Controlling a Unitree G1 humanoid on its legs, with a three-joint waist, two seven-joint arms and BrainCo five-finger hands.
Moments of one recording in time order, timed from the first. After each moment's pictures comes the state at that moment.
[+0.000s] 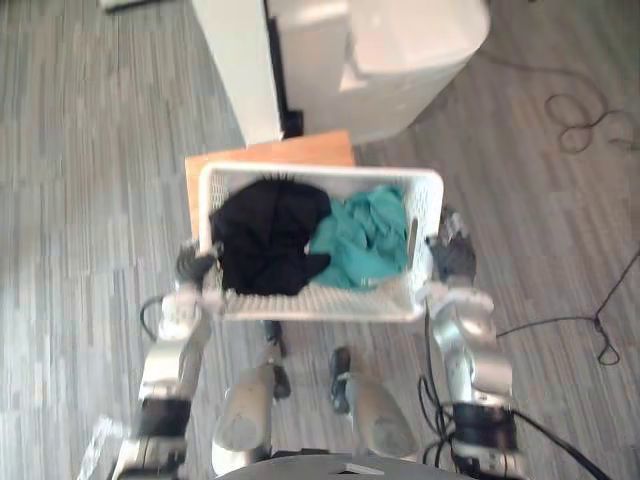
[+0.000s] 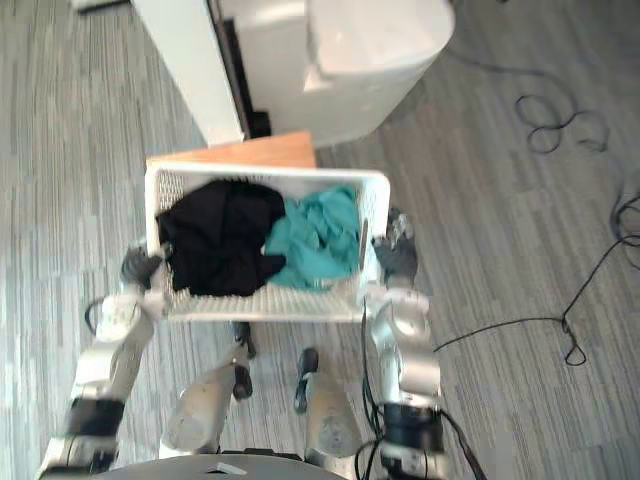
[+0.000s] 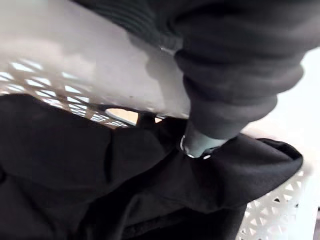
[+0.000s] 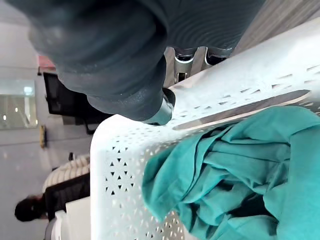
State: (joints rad) left arm 0.06 0.10 0.00 -0.07 -0.33 0.22 0.22; right arm 0.03 -0.09 -0.19 -0.19 0.25 0.21 -0.11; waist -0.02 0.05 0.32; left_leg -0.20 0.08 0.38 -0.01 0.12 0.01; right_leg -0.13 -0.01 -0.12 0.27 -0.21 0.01
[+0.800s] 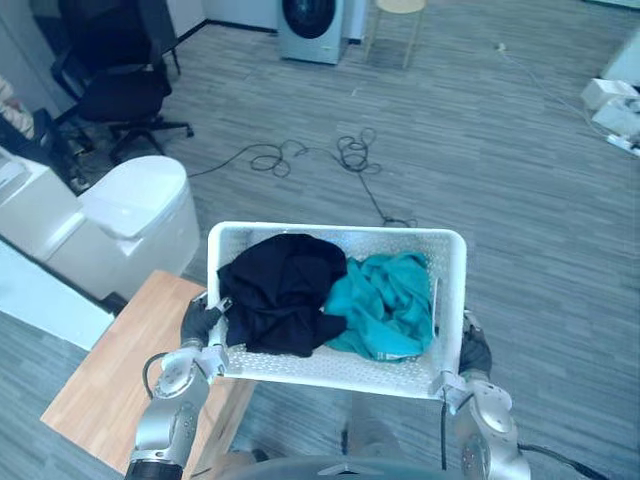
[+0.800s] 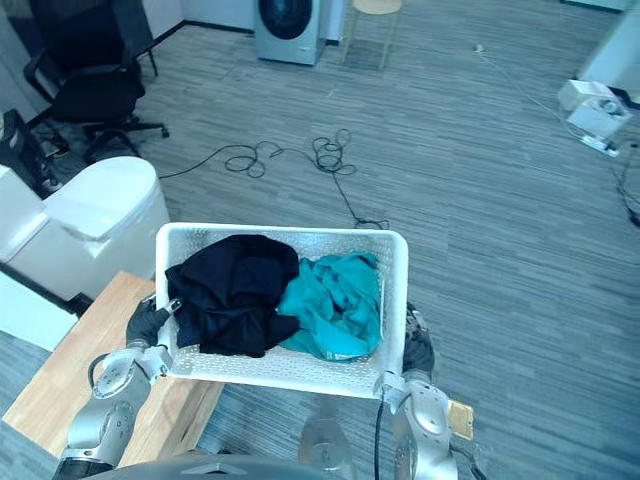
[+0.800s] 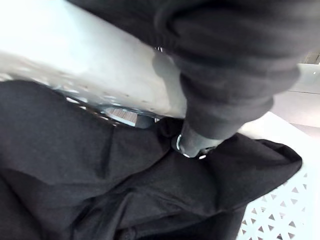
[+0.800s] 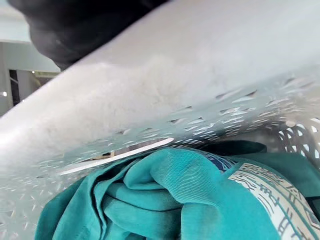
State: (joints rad) left arm 0.17 0.10 -0.02 -0.02 -0.41 0.16 0.14; right arm 0.29 0.00 -0.25 -0.18 0.19 0.16 -0.03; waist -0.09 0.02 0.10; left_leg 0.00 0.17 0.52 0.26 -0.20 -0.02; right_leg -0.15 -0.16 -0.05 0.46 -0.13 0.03
